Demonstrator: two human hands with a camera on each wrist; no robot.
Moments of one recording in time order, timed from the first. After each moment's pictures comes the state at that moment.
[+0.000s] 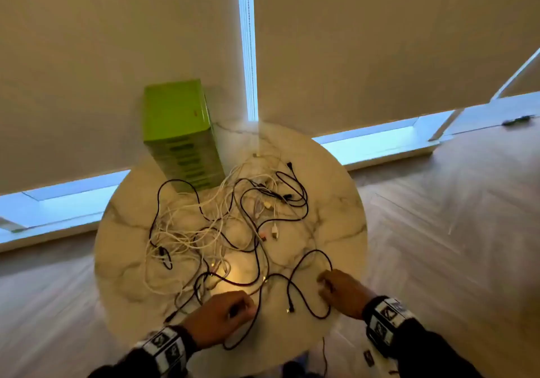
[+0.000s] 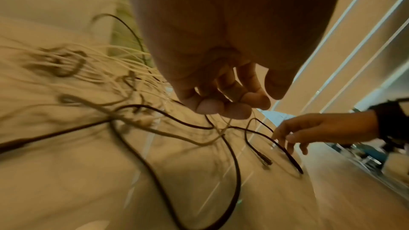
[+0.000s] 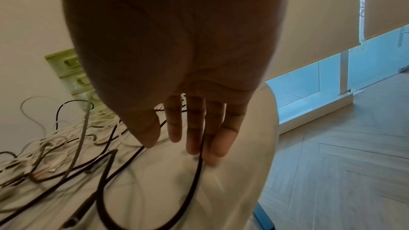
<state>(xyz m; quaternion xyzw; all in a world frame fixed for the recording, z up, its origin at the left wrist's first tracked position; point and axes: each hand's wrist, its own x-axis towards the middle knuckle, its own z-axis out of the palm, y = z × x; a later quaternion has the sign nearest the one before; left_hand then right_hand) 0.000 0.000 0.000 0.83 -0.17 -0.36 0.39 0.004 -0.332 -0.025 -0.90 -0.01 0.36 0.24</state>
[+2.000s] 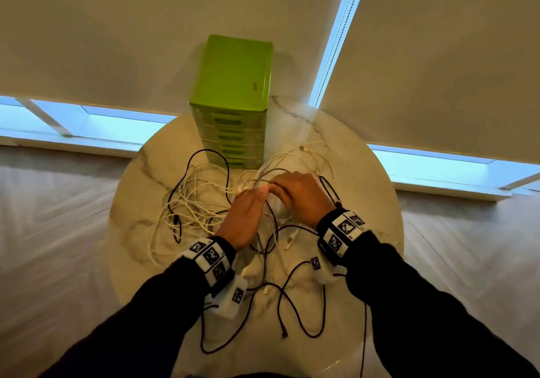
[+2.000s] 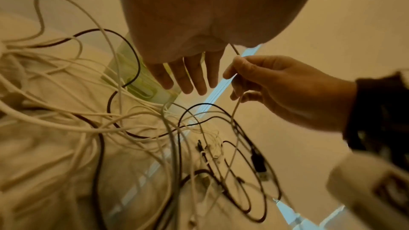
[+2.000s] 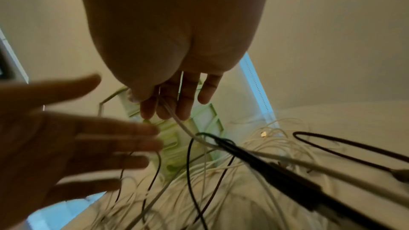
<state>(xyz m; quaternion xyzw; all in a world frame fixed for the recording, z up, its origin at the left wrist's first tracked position) 0.158 -0.042 0.017 0.81 0.08 -0.04 0.58 0.248 -0.198 0.022 -0.88 -0.39 0.01 0.28</state>
